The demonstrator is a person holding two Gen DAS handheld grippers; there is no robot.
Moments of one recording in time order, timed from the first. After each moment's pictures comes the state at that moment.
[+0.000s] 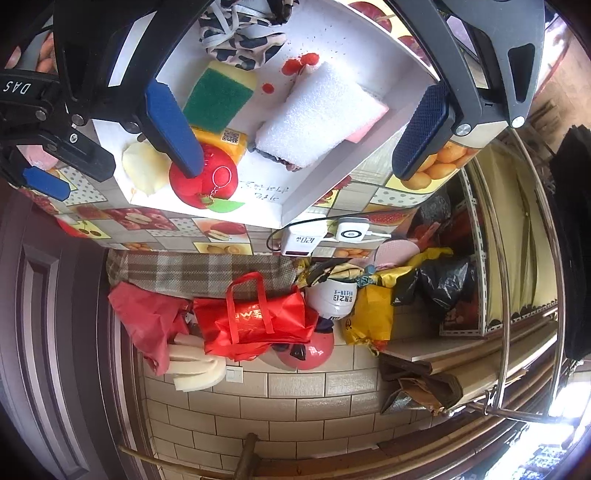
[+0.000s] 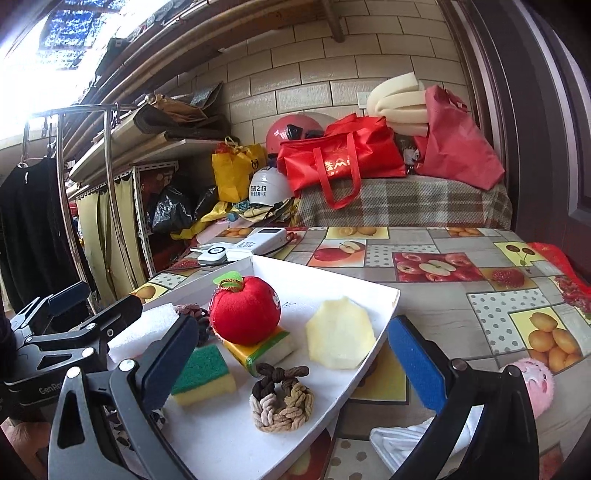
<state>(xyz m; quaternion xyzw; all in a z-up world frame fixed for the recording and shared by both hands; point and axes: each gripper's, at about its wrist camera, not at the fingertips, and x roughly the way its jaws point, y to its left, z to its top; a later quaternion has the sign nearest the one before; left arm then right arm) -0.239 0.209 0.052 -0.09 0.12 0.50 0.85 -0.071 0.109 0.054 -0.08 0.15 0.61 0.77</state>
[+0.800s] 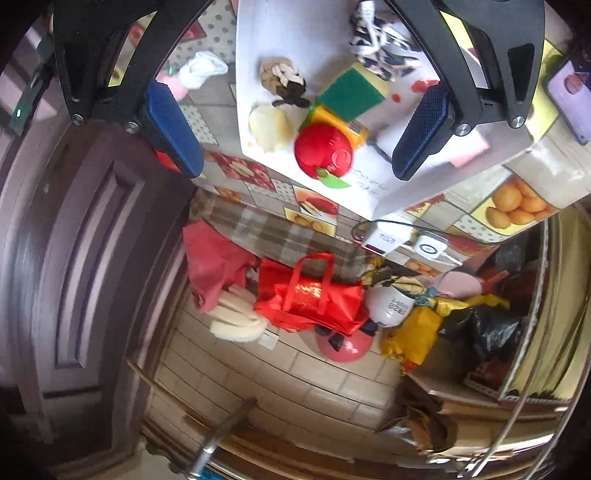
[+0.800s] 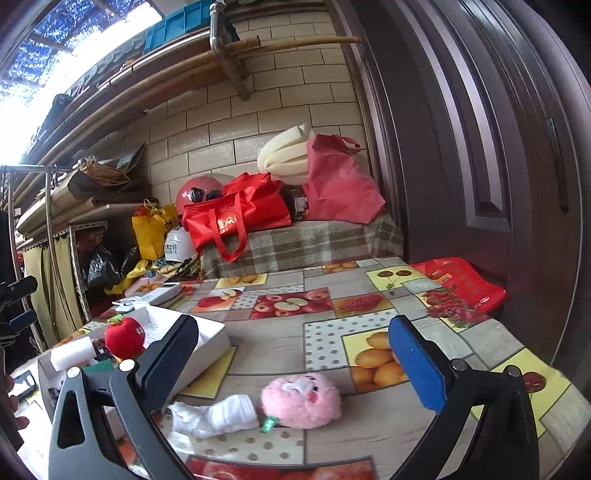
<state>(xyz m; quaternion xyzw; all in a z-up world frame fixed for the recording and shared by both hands) -0.234 0.174 0.080 -0.22 0.02 0.36 0.90 0.036 -0.026 0.075 0.00 0.10 0.50 0.86</state>
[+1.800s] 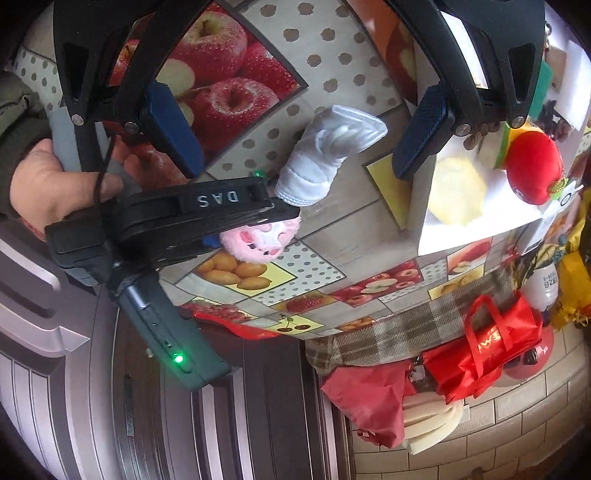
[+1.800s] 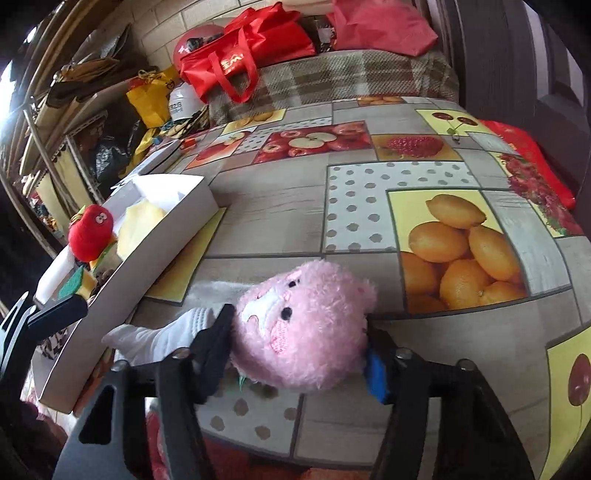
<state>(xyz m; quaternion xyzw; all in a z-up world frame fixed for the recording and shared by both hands) -0.037 0.094 0.037 -0.02 0.30 0.19 0.93 0.096 0.052 0.011 -0.15 0.38 0.55 0.73</state>
